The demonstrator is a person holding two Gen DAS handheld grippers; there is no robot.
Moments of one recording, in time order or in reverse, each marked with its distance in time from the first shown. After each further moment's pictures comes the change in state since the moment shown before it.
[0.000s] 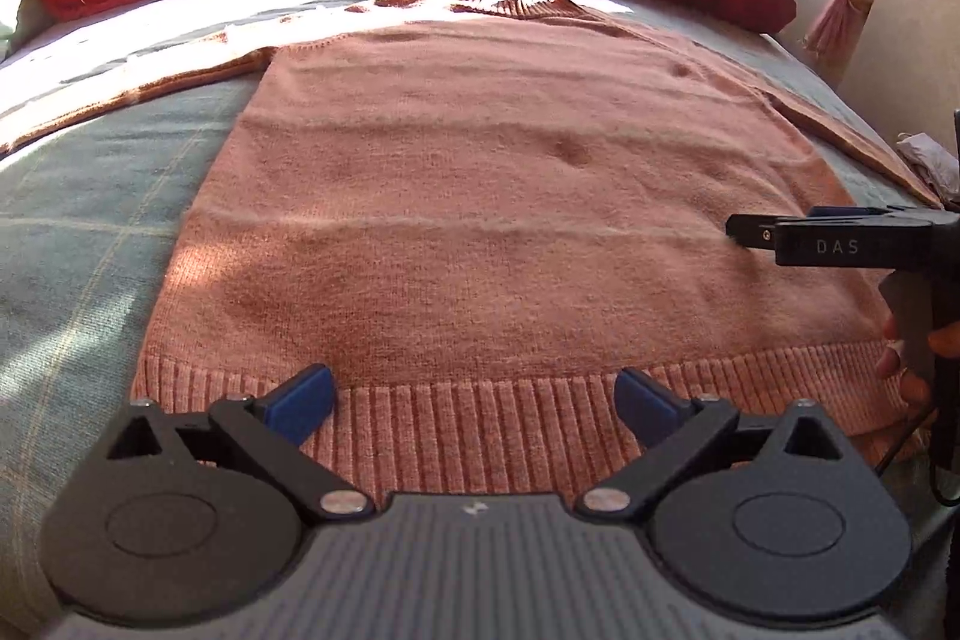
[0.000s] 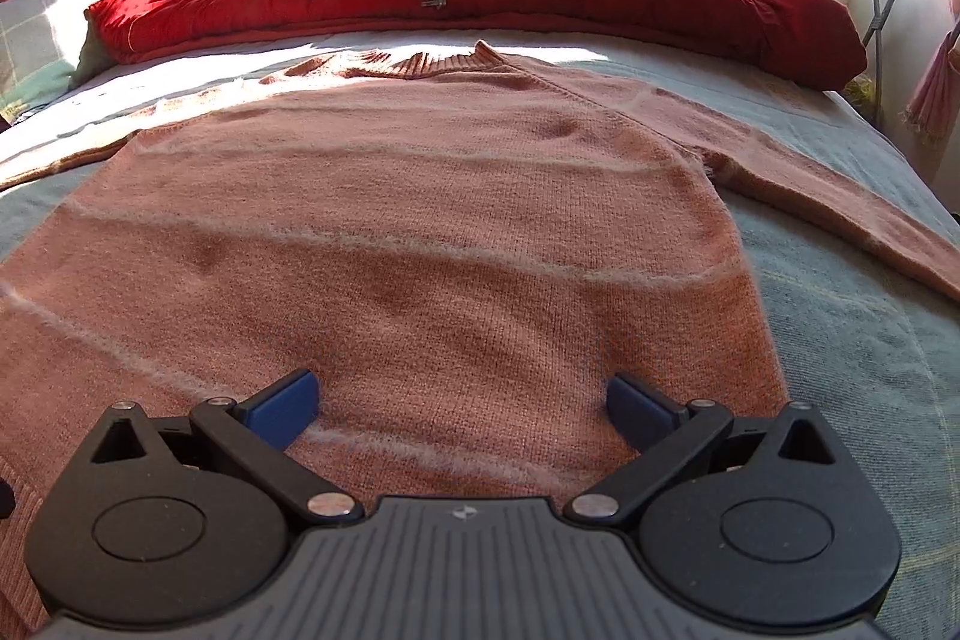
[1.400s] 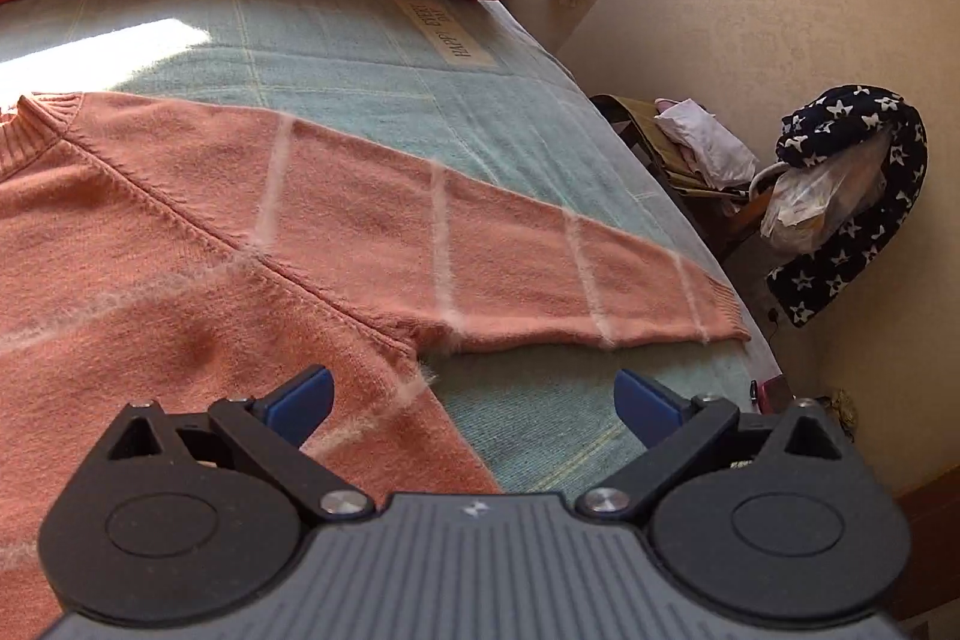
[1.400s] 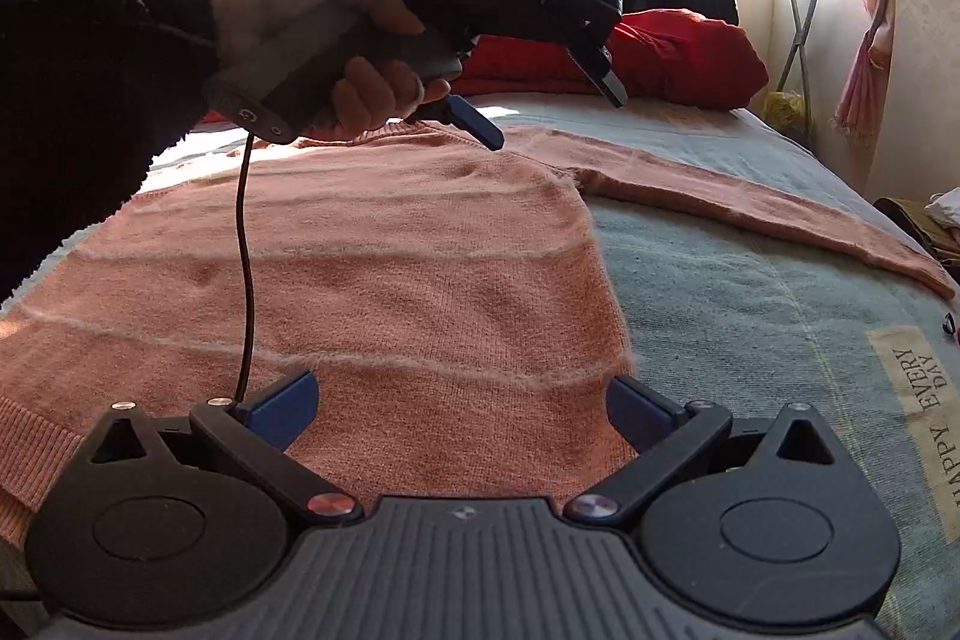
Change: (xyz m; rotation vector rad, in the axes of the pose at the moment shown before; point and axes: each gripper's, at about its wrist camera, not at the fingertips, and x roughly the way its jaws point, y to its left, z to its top) left arm 0.214 -0.226 0.249 0.154 0.220 -0.614; right arm -0.070 -0.018 -0.046 0.084 -0.161 -0.079
